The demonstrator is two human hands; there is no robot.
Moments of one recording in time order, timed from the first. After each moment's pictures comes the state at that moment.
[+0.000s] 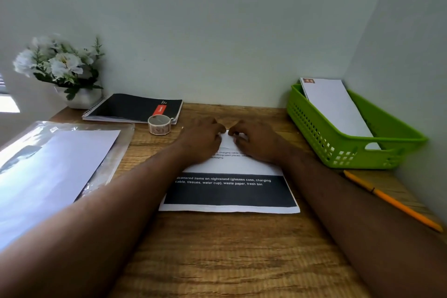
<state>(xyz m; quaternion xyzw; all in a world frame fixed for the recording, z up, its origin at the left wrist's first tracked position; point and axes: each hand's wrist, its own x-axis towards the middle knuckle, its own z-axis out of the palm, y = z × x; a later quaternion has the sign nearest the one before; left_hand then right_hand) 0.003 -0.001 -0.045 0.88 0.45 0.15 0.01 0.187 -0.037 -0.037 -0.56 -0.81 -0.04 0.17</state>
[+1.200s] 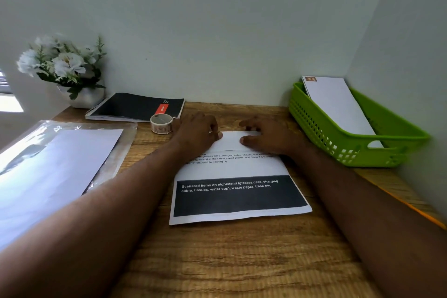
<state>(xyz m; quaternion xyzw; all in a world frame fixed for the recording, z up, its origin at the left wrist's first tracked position) -0.009 0.005 -0.044 0.84 0.50 0.21 0.07 0.209 -0.031 -0.032 -0.64 -0.74 0.12 0.18</state>
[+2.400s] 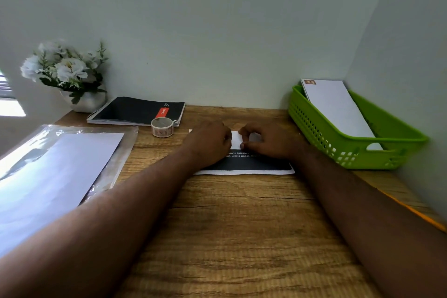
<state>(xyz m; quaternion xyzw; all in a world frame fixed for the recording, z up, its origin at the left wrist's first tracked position) 0.011 -0.025 -0.029 0.88 0.44 0.18 0.04 0.202 -0.051 -0.019 -0.57 -0.80 0.09 0.19</state>
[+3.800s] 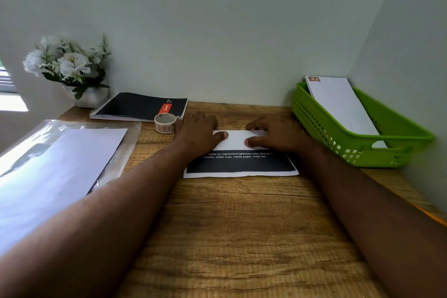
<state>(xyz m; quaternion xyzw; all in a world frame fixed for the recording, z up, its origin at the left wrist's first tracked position) -0.007 0.000 -0.039 0.83 0.54 0.15 0.03 0.212 -0.035 -0.024 -0.66 -0.74 0.10 0.12</state>
